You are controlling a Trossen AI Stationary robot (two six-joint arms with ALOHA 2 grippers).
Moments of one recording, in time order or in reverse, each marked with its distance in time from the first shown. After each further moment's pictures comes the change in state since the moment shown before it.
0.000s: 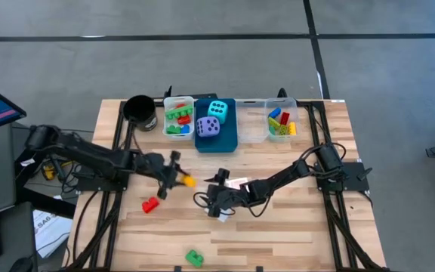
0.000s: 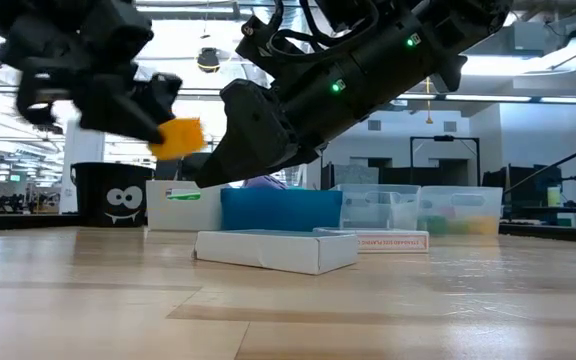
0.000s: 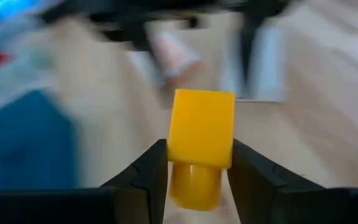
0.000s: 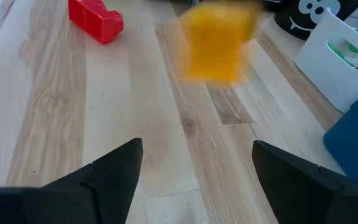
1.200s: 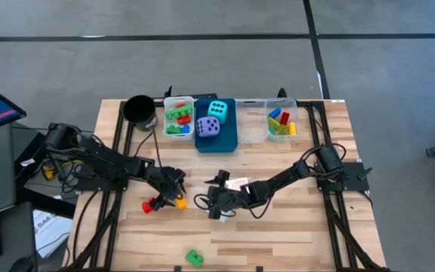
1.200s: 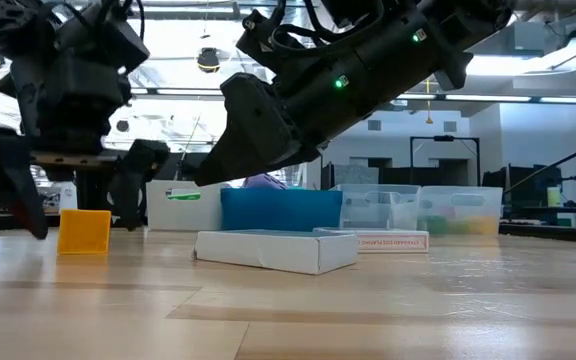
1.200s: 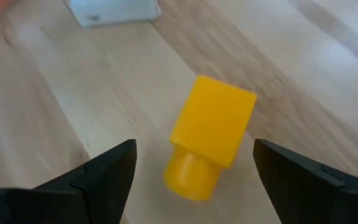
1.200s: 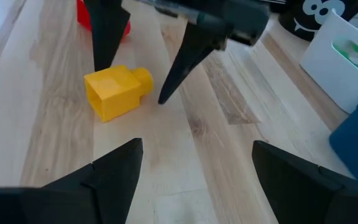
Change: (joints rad) left arm -0.069 0.280 0.000 -0.053 0.241 0.027; right arm 0.013 0.000 0.000 0.003 0.002 0.008
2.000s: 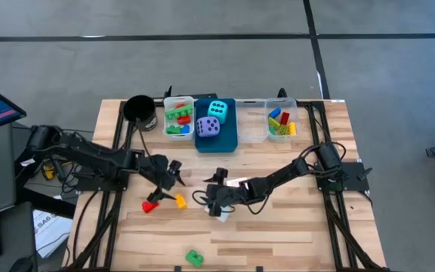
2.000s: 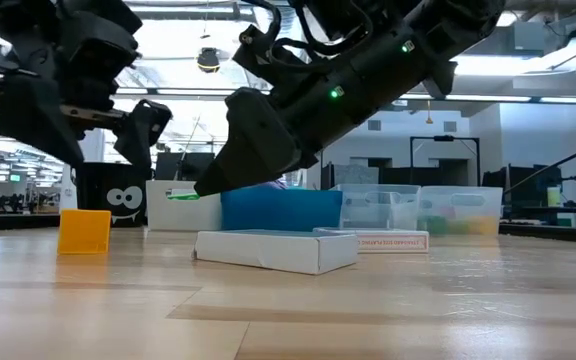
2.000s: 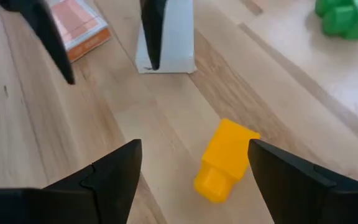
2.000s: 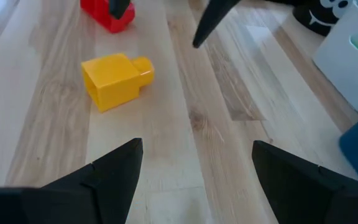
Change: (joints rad) left arm 0.086 -0.245 0.000 -0.092 0.050 -0.065; right arm -0.039 0.000 0.000 -0.019 -0.079 -0.036
